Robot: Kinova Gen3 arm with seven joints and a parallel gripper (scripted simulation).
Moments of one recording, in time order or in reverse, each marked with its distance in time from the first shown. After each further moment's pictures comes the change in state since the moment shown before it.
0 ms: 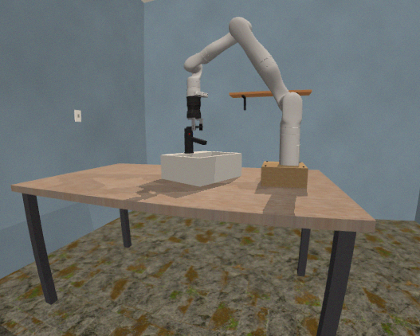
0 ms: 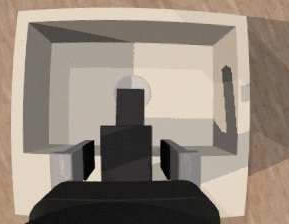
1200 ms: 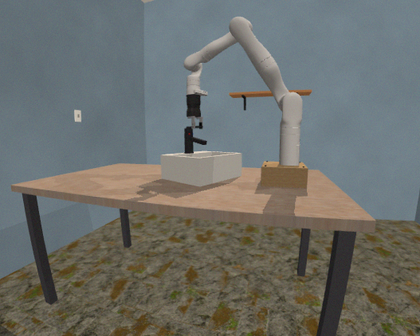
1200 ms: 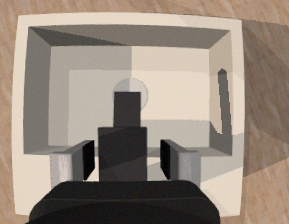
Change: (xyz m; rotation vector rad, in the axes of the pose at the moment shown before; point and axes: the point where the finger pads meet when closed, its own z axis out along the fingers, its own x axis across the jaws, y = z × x) arm 0.003 -0.001 -0.008 0.007 0.005 0.001
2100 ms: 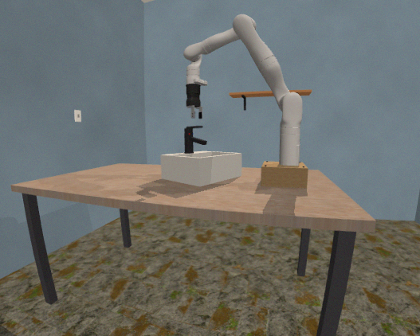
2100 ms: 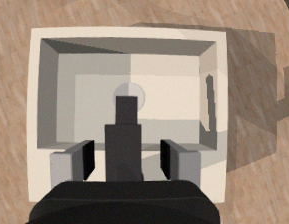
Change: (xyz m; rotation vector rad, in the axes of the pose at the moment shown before) arm 0.001 0.000 -0.055 -0.001 0.003 0.000
